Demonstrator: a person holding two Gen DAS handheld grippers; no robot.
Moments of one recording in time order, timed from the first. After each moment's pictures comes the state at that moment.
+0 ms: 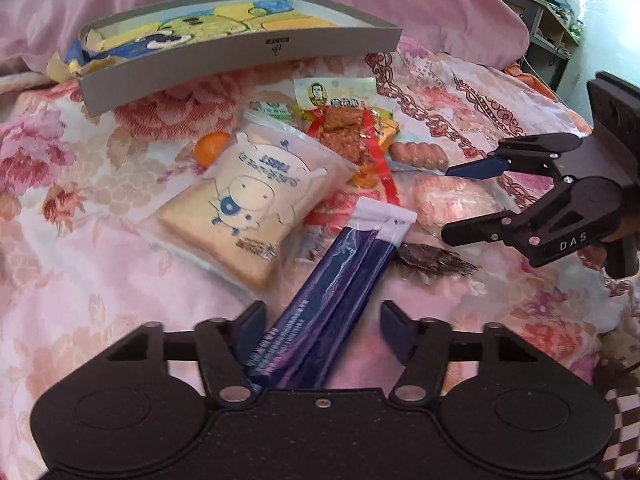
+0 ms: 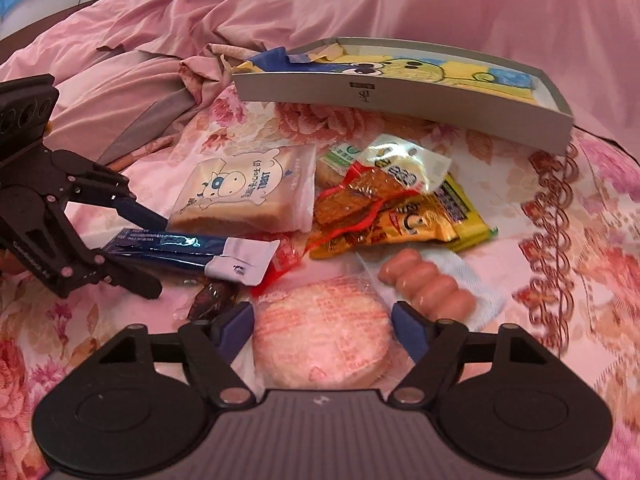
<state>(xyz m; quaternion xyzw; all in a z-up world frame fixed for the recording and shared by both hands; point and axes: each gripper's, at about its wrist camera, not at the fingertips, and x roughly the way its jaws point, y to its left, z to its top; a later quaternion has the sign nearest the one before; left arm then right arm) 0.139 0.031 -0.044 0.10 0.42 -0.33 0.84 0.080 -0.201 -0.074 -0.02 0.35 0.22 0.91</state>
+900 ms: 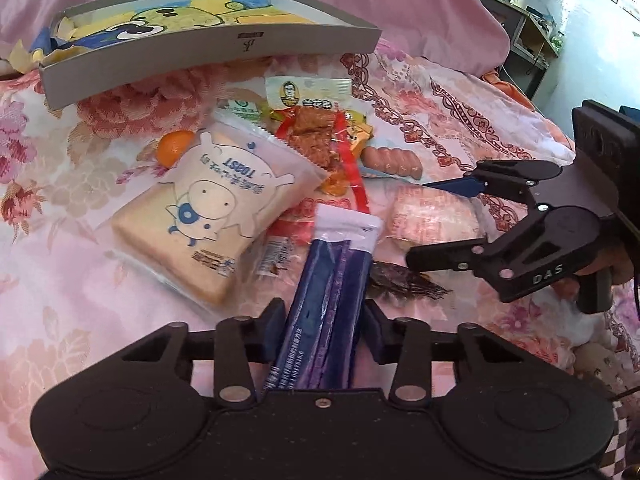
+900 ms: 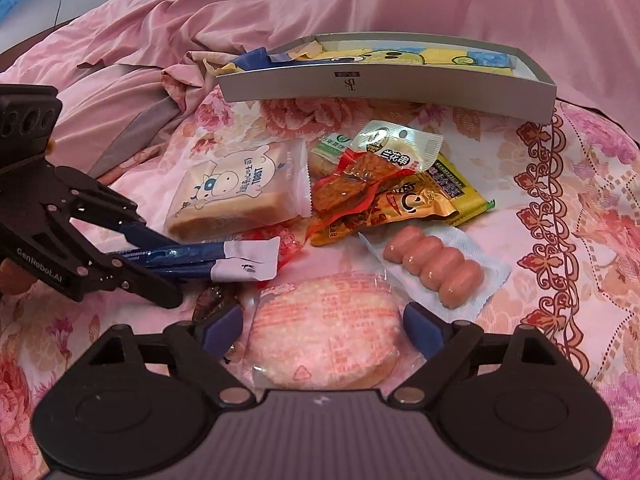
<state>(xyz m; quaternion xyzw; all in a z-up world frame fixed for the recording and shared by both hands) 0.148 0.021 -0.049 0.07 0.42 -0.37 0.82 0.076 -0.195 -0.083 0.02 0.35 0.19 0.92</state>
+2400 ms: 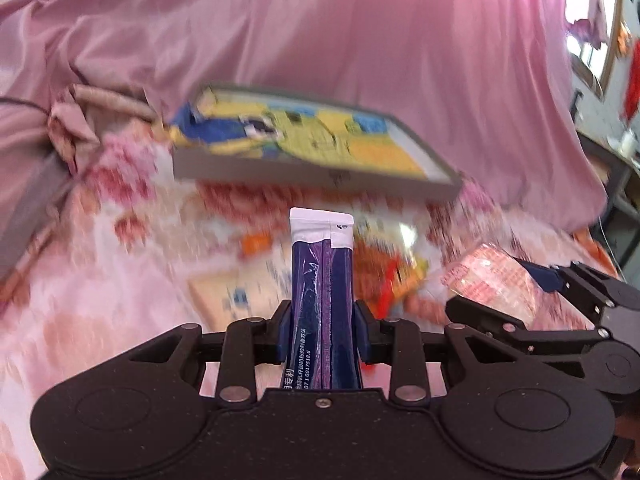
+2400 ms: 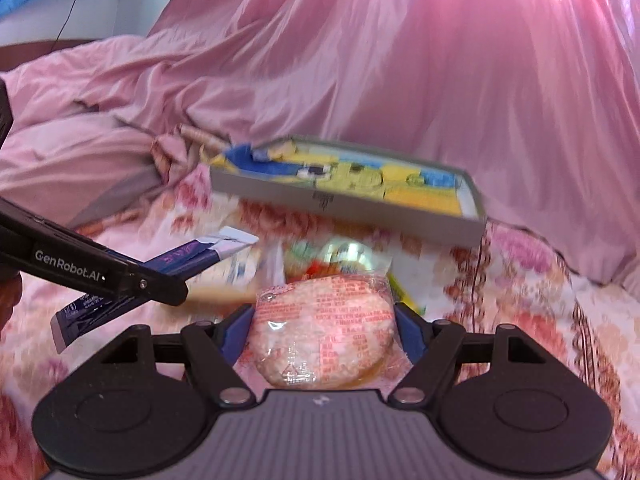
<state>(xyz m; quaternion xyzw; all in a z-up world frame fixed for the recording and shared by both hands) 0.116 0.001 0.016 -0.06 0.31 -0.16 0.94 0.039 -0.188 -0.025 -0.04 0.21 0.11 0.97</state>
